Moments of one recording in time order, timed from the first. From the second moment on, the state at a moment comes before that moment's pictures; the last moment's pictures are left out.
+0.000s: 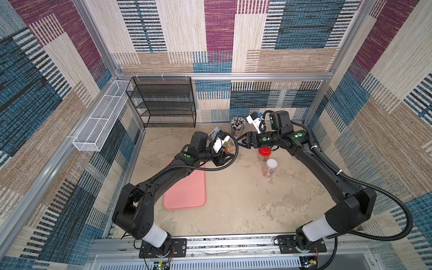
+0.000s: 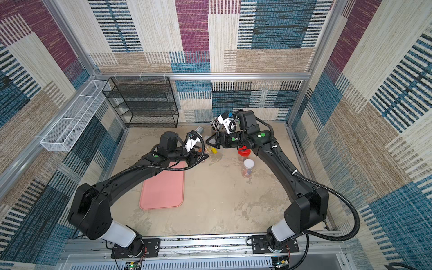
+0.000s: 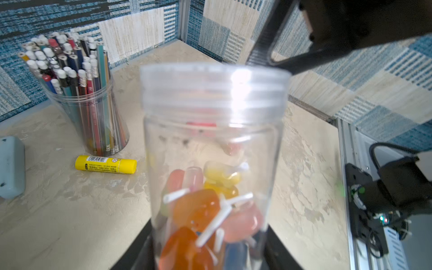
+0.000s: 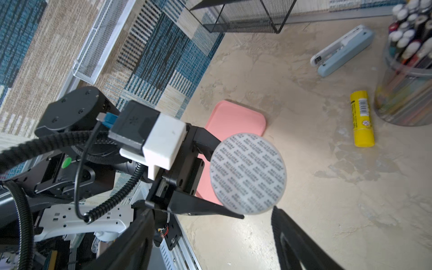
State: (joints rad) left arm -0.51 1.57 1.18 -0.12 0.56 0.05; right arm 0.39 1.52 1.54 -0.64 -0.69 0.37
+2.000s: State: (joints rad) left arm -0.52 1.52 1.26 -0.18 0.59 0.06; right arm 0.49 1.52 1.51 -0.40 -0.42 0.53
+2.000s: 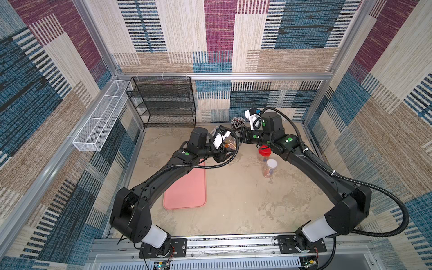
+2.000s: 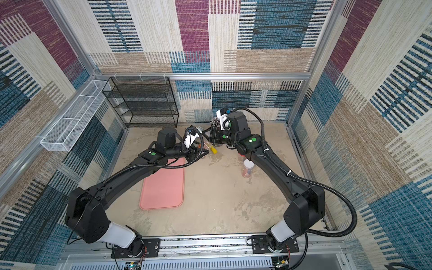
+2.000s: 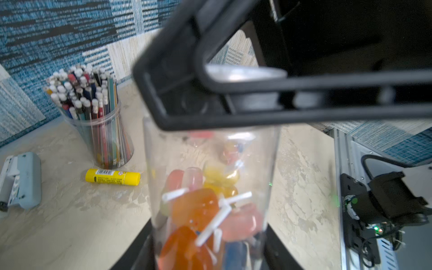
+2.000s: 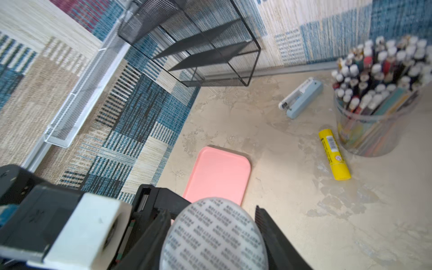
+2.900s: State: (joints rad) left arm -0.48 1.54 1.48 -0.43 1.02 0.08; right arm 0.38 1.39 1.55 -0.38 -0.82 0.33
